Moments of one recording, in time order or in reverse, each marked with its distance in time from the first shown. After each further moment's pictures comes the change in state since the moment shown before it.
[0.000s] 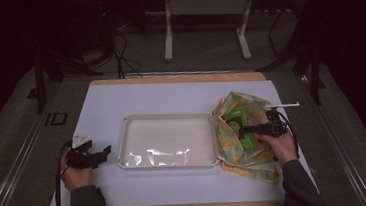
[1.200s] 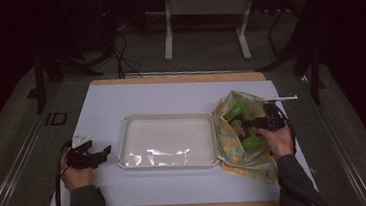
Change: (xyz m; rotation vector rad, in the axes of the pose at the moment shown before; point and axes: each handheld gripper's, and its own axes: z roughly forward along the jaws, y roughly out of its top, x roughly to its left) left arm 0.000 0.000 0.000 -0.002 -0.003 -0.001; right arm 0.020 0.016 -0.007 -0.019 -0.133 0.035
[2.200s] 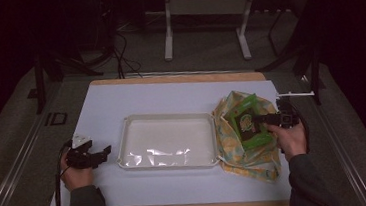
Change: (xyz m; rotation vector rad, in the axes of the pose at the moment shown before) left arm 0.000 0.000 0.000 -0.002 0.002 0.002; right arm -0.002 0.006 -0.038 -0.069 -0.020 -0.013
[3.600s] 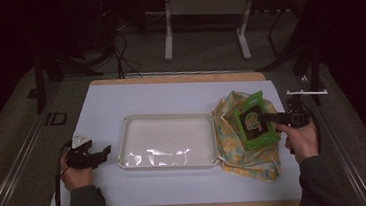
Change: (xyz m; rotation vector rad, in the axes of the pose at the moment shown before) left arm 0.000 0.000 0.000 -0.004 0.003 -0.003; right arm 0.002 0.001 -0.032 -0.031 0.059 -0.016
